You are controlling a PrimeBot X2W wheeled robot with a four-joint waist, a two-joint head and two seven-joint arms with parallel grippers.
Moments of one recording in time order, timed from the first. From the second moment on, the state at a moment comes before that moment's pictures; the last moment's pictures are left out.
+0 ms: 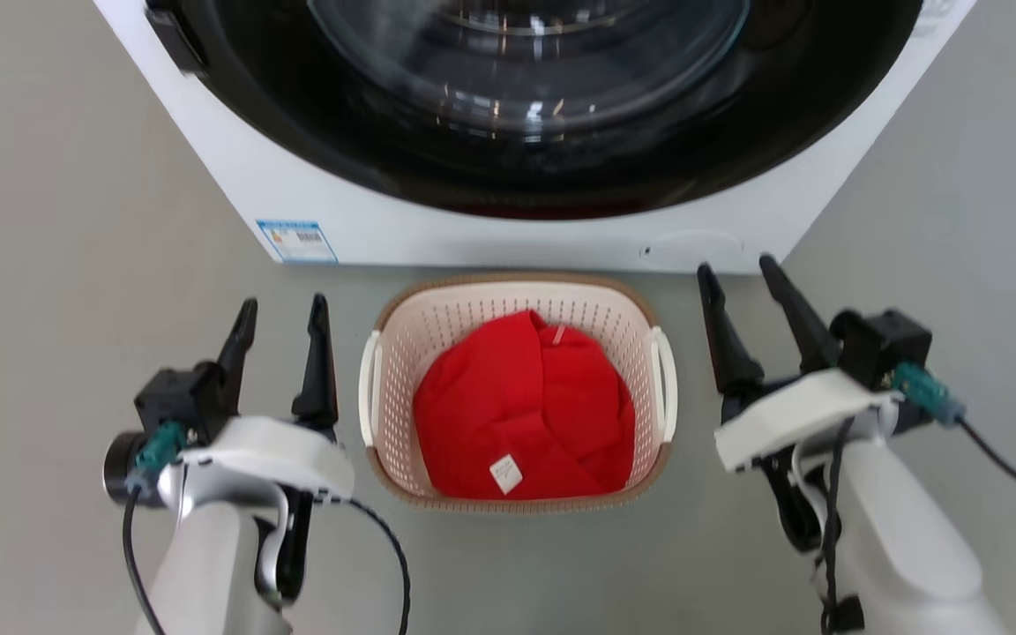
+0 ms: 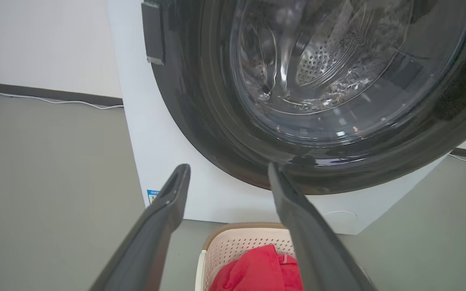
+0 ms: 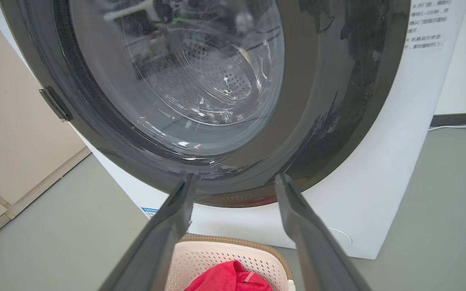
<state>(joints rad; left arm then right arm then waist) -0.34 0.04 -0.05 0.38 -0.24 -0.02 -0.26 -0.48 -0.06 0.16 0.55 0.28 0.12 -0.25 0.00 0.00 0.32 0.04</state>
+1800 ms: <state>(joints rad) 0.12 0.04 -0.11 0.16 -0.25 0.06 -0.26 0.02 -0.05 0.10 0.30 0.30 0.12 -0.25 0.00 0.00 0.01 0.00</state>
